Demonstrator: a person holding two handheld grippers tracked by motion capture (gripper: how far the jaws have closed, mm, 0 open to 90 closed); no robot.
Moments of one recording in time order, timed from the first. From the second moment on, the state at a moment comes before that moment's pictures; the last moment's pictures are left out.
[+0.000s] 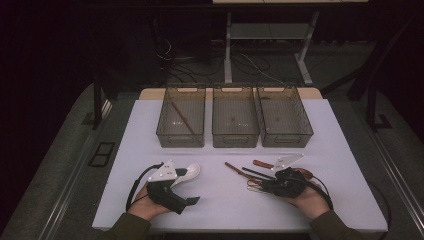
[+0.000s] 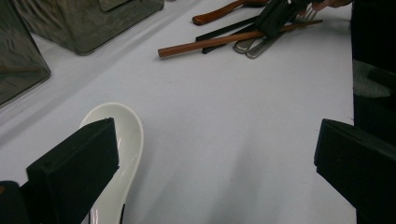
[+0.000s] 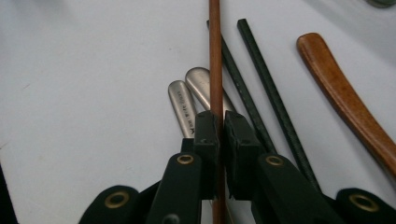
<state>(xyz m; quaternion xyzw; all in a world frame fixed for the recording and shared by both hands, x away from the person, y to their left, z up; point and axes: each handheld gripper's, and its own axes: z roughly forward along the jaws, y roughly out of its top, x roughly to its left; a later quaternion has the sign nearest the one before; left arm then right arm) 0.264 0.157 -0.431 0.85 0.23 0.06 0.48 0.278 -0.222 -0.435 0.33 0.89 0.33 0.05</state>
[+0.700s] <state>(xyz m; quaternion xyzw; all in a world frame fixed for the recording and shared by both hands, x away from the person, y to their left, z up) 0.264 0.157 -0.431 0.85 0.23 0.06 0.48 0.277 -0.226 -0.417 0.32 0.87 0.36 0.06</state>
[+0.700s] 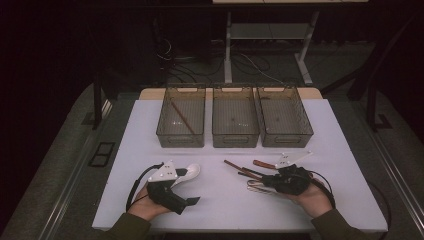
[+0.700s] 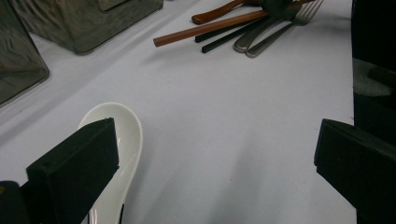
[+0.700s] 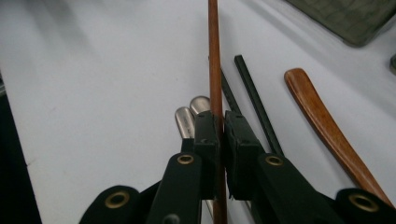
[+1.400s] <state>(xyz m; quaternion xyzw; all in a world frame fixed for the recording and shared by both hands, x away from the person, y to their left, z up) 0.265 0.157 -0.433 0.84 0.23 0.05 0.48 0.290 -0.209 -0.400 0.31 0.87 0.38 0.07</state>
